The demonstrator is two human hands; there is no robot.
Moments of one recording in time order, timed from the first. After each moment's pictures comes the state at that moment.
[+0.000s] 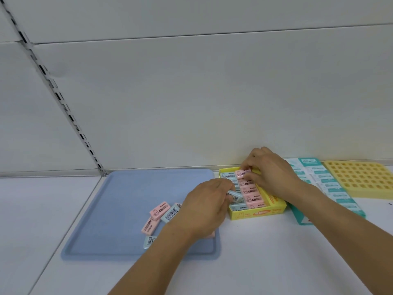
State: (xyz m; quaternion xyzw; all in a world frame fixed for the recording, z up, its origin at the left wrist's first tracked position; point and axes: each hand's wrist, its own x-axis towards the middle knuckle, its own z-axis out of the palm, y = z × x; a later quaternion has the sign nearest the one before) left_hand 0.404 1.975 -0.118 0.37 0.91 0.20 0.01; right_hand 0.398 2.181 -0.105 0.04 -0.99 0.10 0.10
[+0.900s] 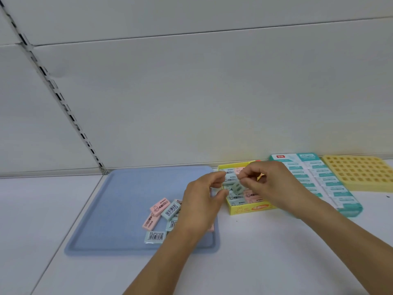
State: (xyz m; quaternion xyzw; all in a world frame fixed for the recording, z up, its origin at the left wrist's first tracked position) left_hand 0.415 1.979 -0.127 0.20 0.85 0.48 -0.02; right_hand 0.446 2.159 -0.098 0.02 -0.91 0.40 0.11
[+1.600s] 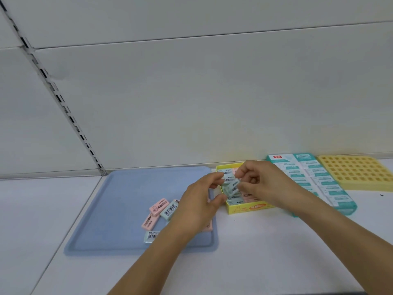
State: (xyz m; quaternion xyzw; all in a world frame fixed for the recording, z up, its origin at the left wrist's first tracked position) left_hand 0.413 1.969 -0.127 0.24 0.87 0.42 0.05; right_hand 0.442 2.156 -0.096 -0.02 -0.91 0.41 0.03
